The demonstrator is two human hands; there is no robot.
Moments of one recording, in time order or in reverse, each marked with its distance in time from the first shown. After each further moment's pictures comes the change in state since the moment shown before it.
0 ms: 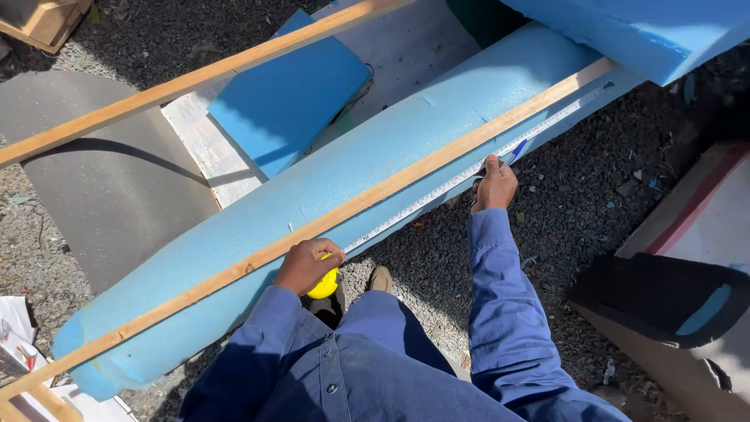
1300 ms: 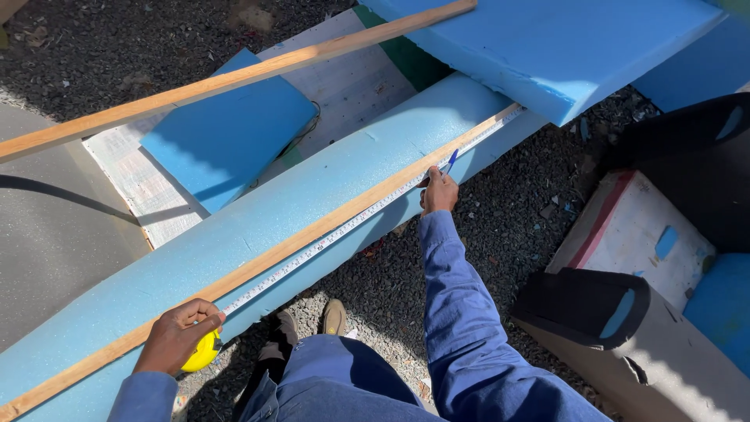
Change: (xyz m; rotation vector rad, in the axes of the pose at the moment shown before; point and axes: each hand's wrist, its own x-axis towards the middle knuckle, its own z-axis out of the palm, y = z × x) left_hand -0.071 -0.077 -0.081 -0.130 0.141 -0.235; right_hand 0.022 -0.047 0.026 -0.103 0.065 0.001
